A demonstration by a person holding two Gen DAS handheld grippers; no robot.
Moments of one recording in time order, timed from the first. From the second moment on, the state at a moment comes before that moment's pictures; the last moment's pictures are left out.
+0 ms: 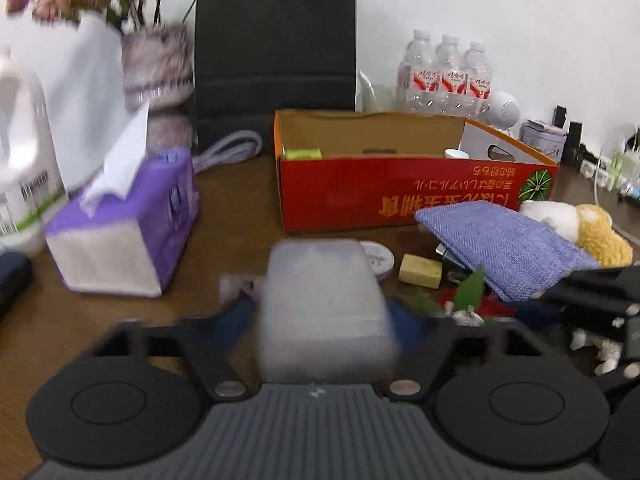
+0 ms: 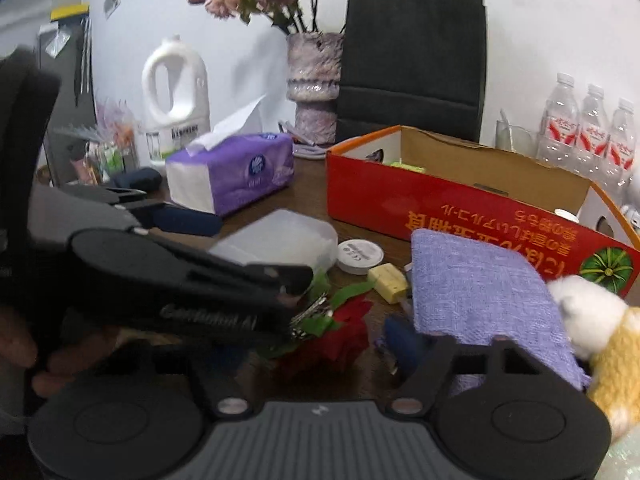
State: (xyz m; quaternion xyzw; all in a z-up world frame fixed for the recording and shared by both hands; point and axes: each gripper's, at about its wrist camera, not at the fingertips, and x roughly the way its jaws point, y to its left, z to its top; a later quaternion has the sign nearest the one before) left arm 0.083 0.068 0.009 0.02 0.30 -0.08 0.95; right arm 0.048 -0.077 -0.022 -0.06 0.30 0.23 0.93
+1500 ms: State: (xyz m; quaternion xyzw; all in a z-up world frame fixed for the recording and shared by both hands) left arm -0.103 0.025 0.054 0.00 0.24 -0.09 0.97; right arm -0.137 -0.177 0.006 0.02 0.25 0.13 0.96
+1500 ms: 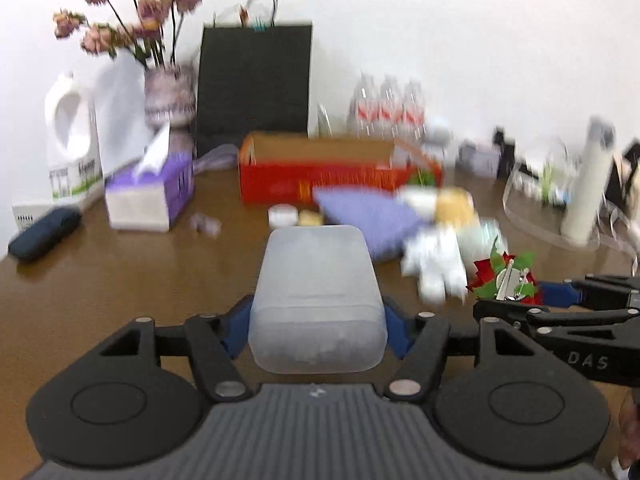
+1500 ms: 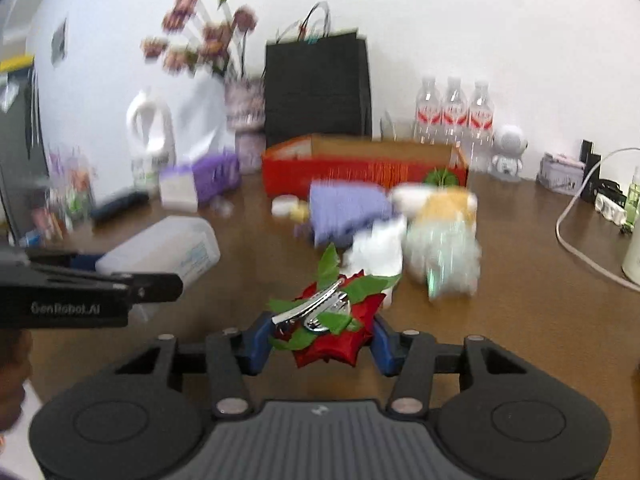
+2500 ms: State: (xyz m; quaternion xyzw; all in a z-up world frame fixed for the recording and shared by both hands) left arm 0.364 -0.037 0.060 0.03 0.40 -0.05 0.92; right arm 0.410 -0.235 0.005 0.02 0.48 0.05 0.88
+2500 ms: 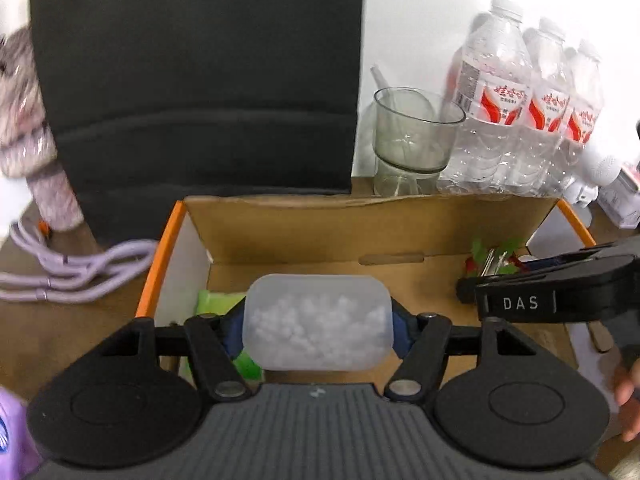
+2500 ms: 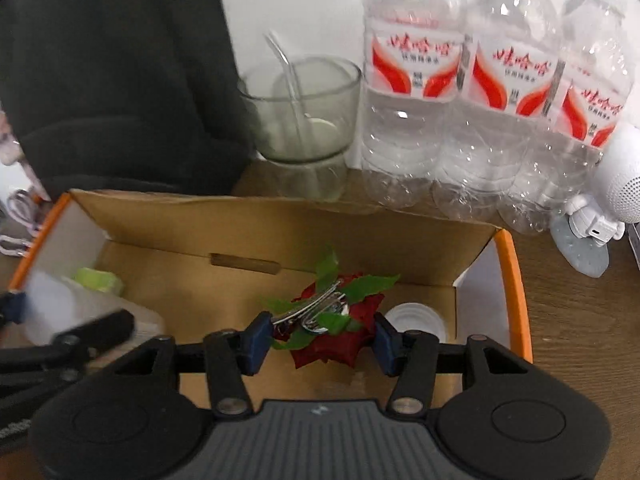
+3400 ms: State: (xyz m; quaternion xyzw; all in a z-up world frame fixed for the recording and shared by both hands) left arm 0.133 0.004 0.154 0.00 0.12 0.00 0.99; right arm 0.163 -0.234 0.121 0.04 0.23 0.06 0.97
